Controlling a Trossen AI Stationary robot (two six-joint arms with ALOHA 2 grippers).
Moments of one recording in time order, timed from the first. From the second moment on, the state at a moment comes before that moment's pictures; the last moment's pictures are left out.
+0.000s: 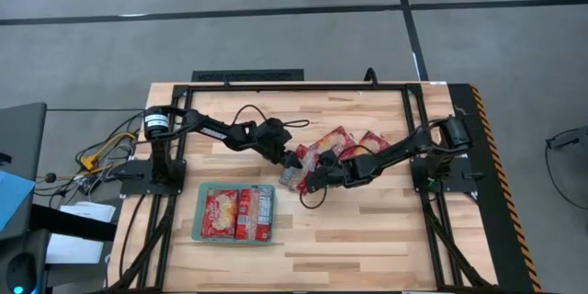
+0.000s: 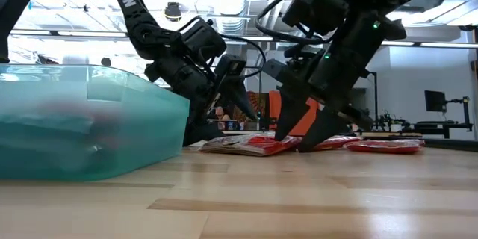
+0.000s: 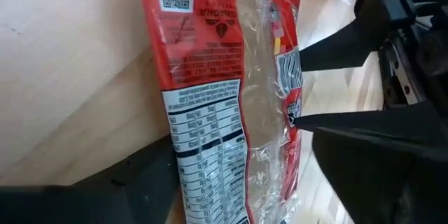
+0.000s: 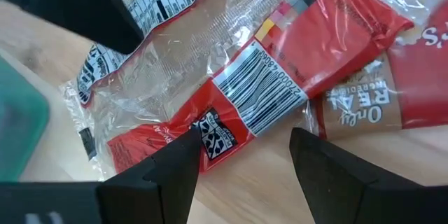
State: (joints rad) left arm 0.25 1.93 0.86 0.29 0.42 -0.91; right arm 0.15 1.80 0.90 -0.12 0.34 1.23
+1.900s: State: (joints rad) left arm -0.41 0.66 0.70 -0.77 -0.30 -1.70; right arm 0.08 1.28 0.90 -0.61 0.54 1.04
